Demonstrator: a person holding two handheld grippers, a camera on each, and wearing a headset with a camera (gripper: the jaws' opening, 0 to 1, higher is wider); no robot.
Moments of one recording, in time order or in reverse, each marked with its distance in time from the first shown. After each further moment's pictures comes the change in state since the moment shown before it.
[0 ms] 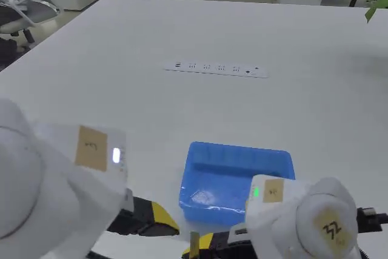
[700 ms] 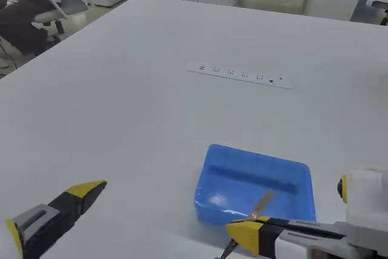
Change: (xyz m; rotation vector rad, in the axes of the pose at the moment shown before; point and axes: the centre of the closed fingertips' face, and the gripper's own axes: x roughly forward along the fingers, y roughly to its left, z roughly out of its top) left arm -0.031 0.041 -0.013 -0.268 -0.427 0.559; right arm -0.053 -0.034 0.018 0.433 -0.231 -0.006
